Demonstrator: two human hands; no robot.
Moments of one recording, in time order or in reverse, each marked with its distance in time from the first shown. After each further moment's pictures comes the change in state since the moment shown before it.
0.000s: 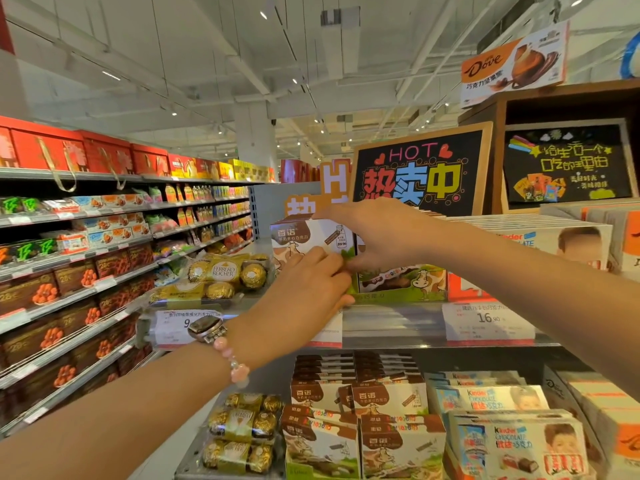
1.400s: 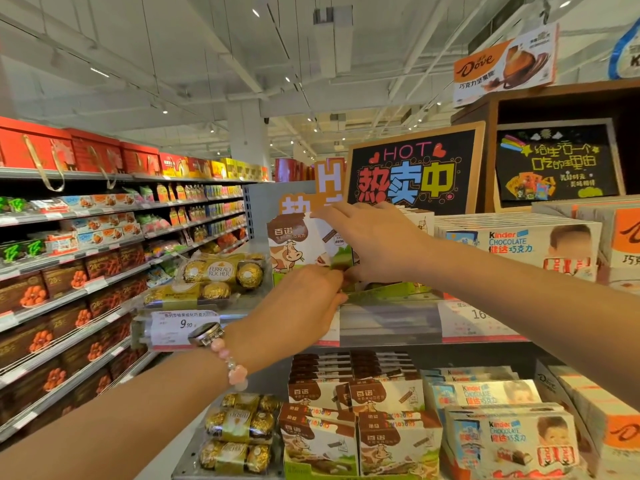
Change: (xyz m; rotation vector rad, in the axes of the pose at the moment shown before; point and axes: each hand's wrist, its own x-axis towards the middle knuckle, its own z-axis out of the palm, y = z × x) left_hand -0.004 0.007 -0.002 -0.284 -0.068 -0.171; right_hand -0.003 -0.010 0.018 -0.139 0.024 0.122
